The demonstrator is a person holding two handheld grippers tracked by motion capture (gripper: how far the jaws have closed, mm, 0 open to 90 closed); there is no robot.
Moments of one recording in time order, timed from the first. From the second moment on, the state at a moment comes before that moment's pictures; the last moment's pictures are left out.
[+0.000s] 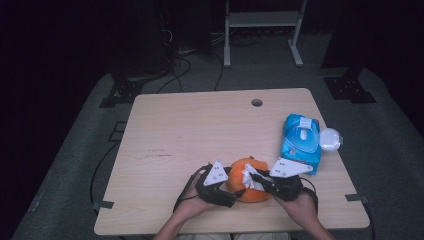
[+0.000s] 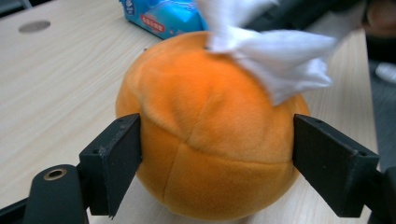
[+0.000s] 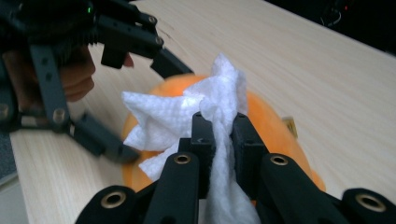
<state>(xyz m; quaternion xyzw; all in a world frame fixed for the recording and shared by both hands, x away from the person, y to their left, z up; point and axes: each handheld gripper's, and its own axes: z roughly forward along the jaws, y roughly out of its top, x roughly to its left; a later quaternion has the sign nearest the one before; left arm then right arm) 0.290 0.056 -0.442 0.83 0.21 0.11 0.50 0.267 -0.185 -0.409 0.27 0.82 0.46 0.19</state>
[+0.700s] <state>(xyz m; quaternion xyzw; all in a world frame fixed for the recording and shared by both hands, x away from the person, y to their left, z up) 0.274 0.050 -0.446 0.86 0.16 0.15 0.46 0.261 -0.158 -0.404 0.24 0.83 0.47 0.16</state>
